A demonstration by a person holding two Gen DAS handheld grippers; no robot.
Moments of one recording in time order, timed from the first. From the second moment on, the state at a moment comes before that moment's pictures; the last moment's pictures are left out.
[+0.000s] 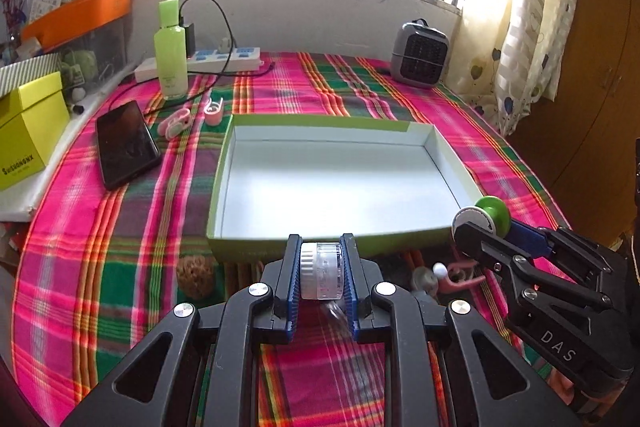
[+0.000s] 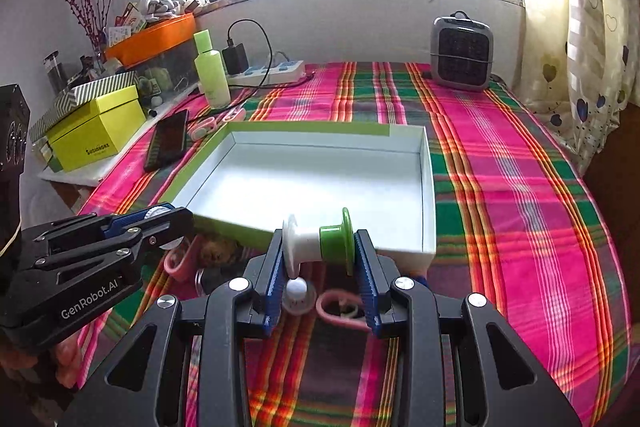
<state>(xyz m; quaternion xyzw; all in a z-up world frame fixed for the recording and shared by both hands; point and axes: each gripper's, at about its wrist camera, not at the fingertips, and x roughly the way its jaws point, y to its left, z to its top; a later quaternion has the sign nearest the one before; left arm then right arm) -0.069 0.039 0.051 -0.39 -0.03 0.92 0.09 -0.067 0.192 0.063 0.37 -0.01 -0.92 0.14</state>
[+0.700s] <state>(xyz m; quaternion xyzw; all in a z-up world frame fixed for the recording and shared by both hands) -0.162 0.037 0.036 -0.41 -0.02 0.91 0.08 -0.164 0.179 0.042 0.41 0.01 -0.90 0.12</state>
